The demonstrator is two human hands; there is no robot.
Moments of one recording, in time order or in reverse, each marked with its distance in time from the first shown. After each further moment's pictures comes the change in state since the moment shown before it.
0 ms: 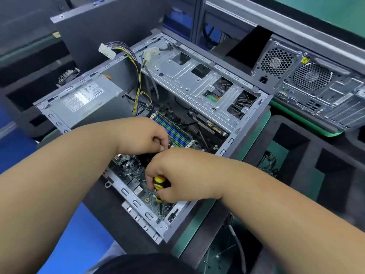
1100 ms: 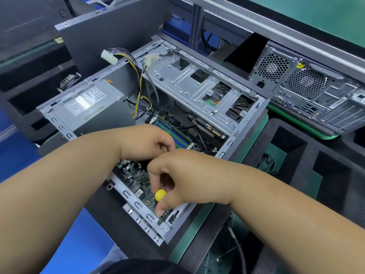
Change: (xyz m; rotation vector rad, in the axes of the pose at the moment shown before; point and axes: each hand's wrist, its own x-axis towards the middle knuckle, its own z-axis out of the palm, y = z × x) left_hand 0.001 0.009 0.004 -0.213 -0.070 0.069; right_hand -0.015 -0.007 -0.010 0.211 0.026 0.038
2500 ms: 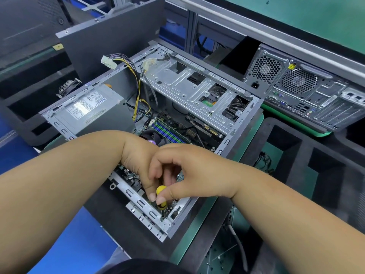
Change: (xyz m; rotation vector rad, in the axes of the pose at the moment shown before) left_hand -0.002 -0.001 0.005 -0.227 -0.676 0.106; right_hand -0.005 0.017 0.007 0.212 0.185 -0.145
